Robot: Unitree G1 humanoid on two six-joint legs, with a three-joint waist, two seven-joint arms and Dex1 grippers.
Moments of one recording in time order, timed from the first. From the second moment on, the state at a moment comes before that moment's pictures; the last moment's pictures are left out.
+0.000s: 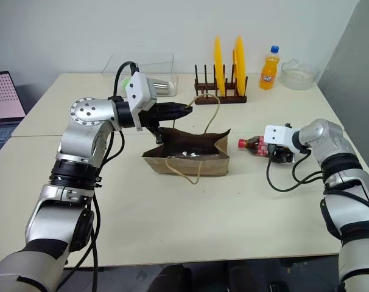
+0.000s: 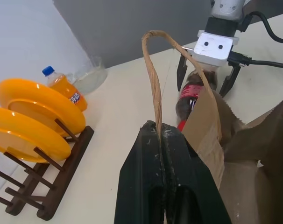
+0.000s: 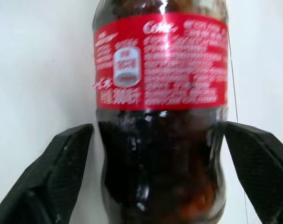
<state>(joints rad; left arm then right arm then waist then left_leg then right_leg) -0.97 0.52 -0.08 0.39 -0.19 0.04 -1.15 -1.11 -0.70 0.42 1.08 -0.38 -0.23 1.00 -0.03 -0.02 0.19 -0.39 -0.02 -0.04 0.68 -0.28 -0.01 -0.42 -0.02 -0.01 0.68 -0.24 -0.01</state>
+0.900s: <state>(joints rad) -1.06 0.47 -0.08 0.62 -0.16 0.05 -1.11 -0.14 -0.52 -0.14 -0.79 0.44 0.62 0.66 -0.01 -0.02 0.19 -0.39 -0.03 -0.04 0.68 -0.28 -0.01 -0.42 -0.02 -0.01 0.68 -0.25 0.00</state>
